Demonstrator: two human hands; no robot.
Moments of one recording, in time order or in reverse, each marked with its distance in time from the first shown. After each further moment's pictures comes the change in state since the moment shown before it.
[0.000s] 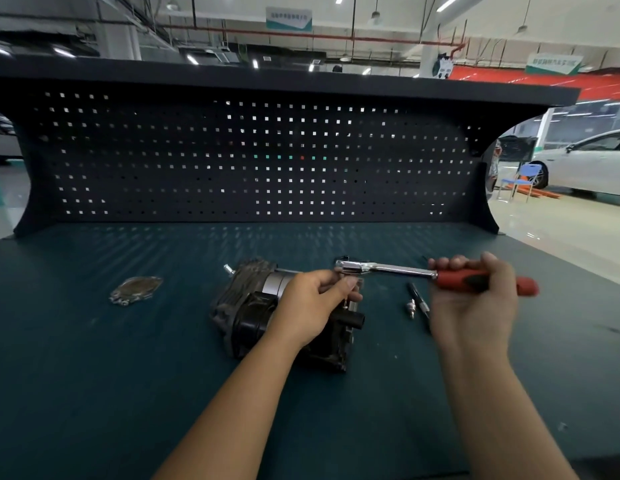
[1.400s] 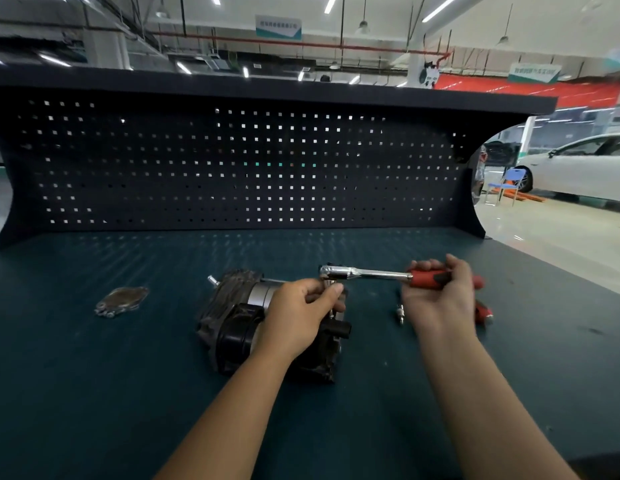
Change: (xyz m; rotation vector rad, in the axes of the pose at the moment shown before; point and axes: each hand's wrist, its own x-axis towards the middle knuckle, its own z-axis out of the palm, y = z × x) left_hand -0.001 -0.005 0.003 0.046 0.093 0.008; right_hand 0.027 0.012 0.006 0.156 0.312 0.206
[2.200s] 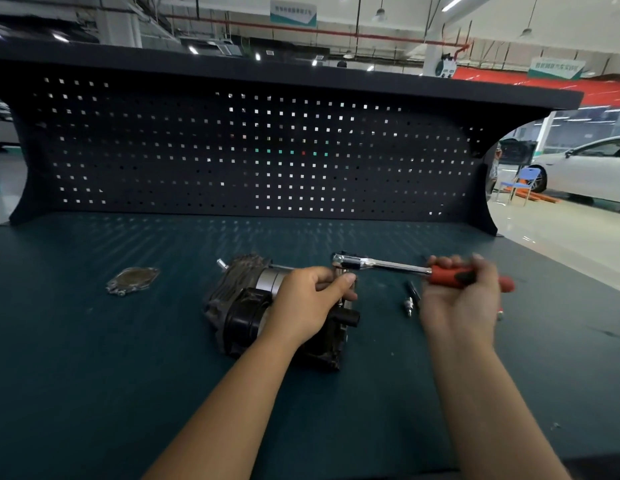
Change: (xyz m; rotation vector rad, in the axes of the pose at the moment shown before) left_hand -0.002 0.001 -0.003 0.000 -0.030 0.004; right_hand -0.015 0.002 -0.009 -0.038 -0.060 -0.130
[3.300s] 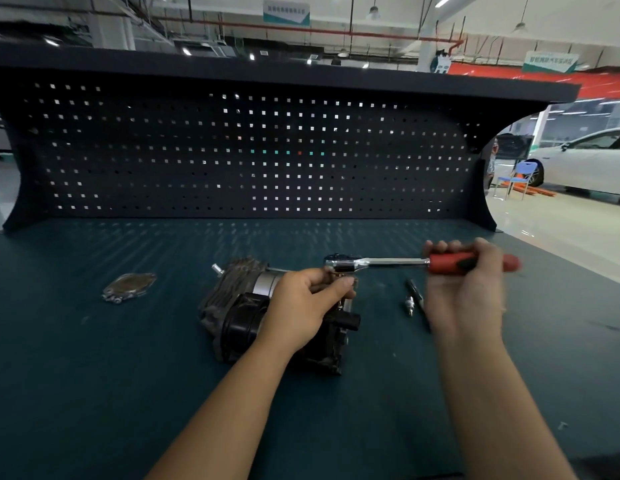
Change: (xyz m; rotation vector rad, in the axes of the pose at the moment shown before) left_hand -0.002 -0.001 -0.003 -0.118 0.001 -0.002; right_hand 0.002 -0.002 0.007 -0.104 -0.140 -0.112
